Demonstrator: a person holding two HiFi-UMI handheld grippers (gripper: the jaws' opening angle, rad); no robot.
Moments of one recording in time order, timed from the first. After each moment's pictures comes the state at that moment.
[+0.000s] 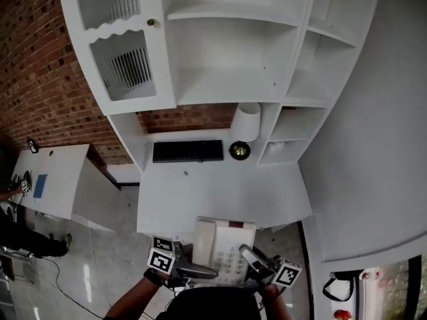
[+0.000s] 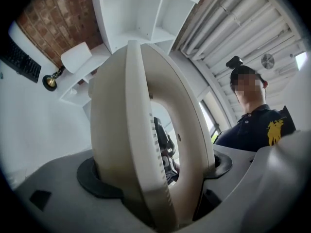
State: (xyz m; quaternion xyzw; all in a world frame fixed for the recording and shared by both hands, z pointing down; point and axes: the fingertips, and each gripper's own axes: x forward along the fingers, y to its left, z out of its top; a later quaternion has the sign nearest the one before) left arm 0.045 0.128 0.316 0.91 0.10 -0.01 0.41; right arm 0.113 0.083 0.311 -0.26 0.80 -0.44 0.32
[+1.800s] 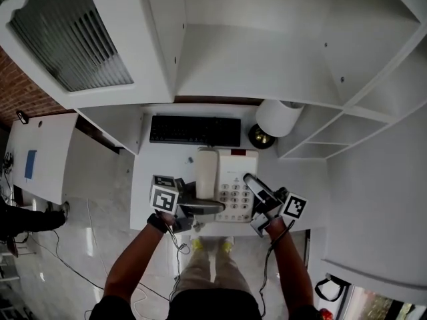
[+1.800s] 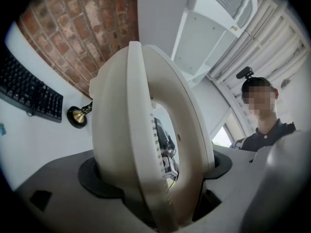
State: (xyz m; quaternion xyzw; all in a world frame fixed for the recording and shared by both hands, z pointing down) left arm 0.038 -0.209 0.394 0.89 0.01 -0.05 0.45; right arm 0.093 -0.268 0.386 -0.20 0.80 -0.50 0.26
